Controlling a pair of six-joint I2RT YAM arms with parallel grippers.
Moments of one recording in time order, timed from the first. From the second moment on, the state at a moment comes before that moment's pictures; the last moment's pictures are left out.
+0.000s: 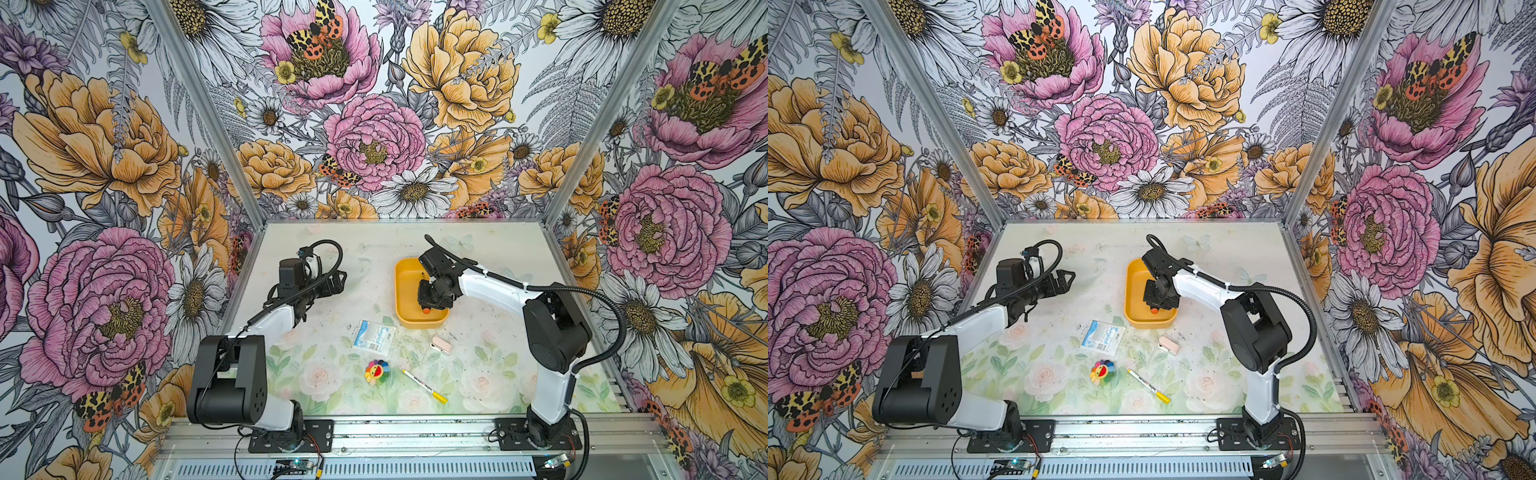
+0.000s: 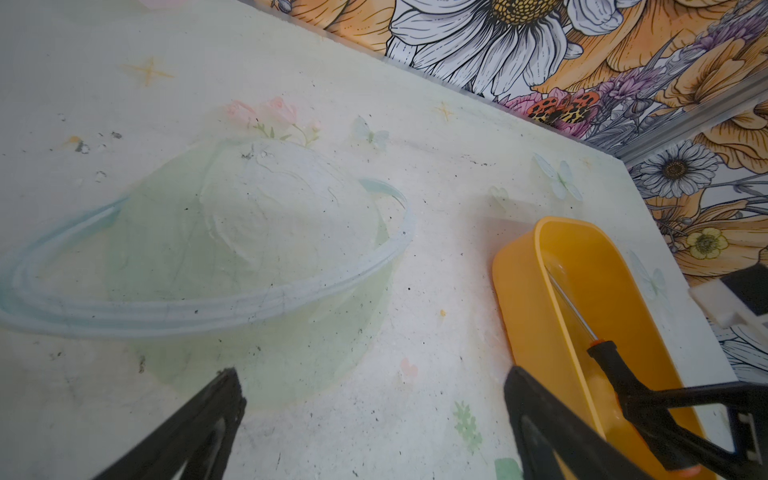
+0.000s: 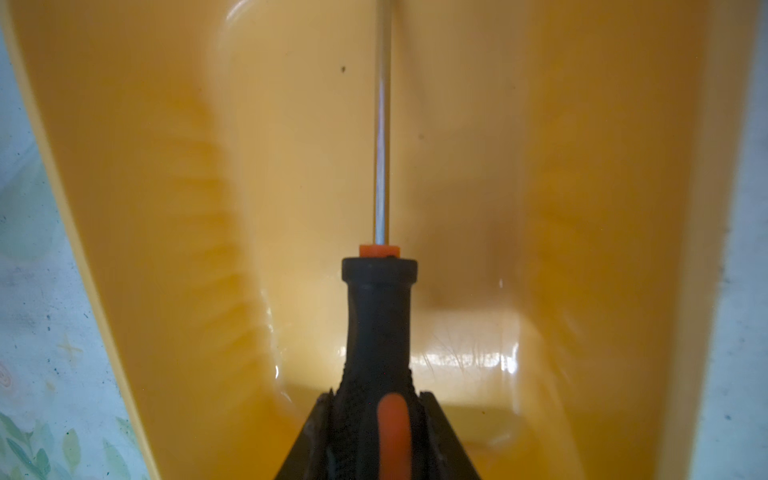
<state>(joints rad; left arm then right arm) -0.02 1.46 0.73 0.12 0.36 -0.30 0.60 1.90 1.39 -0.71 -0.10 0.74</state>
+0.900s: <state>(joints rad) -0.04 1.48 0.75 0.12 0.36 -0.30 0.61 1.95 1.41 -0.71 -0.07 0.72</state>
